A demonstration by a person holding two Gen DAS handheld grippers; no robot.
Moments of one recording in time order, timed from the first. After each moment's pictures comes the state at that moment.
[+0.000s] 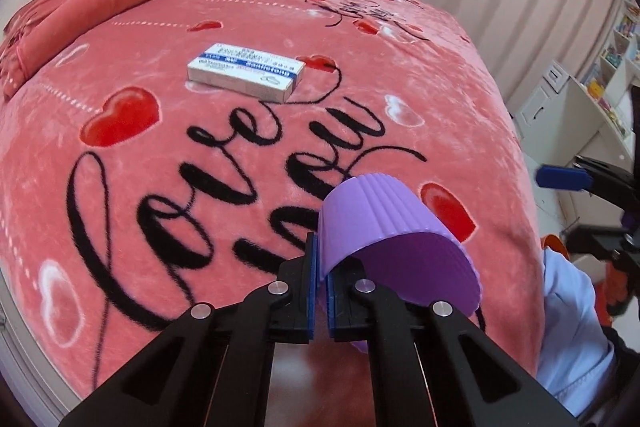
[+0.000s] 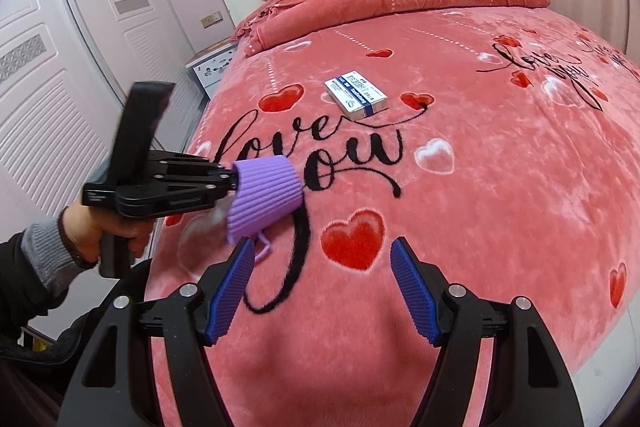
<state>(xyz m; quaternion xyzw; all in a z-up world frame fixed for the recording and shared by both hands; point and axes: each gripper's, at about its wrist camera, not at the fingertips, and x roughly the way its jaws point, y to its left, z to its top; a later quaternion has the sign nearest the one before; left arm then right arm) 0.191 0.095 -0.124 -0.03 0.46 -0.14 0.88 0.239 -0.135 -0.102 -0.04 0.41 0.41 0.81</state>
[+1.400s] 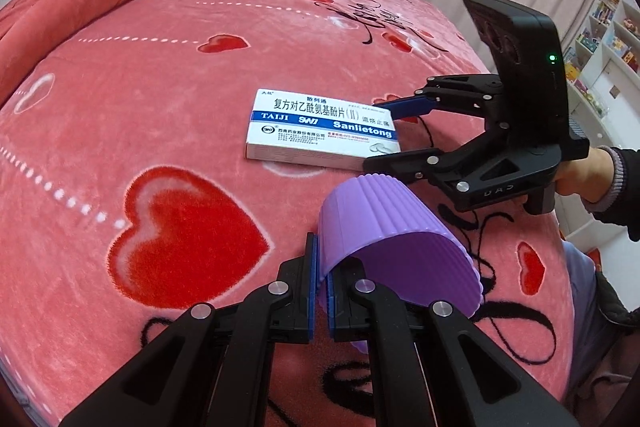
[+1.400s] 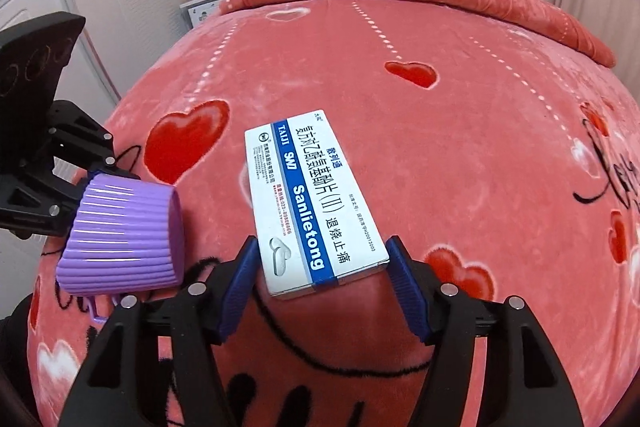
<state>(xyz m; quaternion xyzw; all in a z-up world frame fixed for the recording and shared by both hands) 0.313 0.184 -0.135 -0.01 0.47 -0.22 0.85 0.454 0.053 -0.171 -0.18 0.42 0.44 0.77</state>
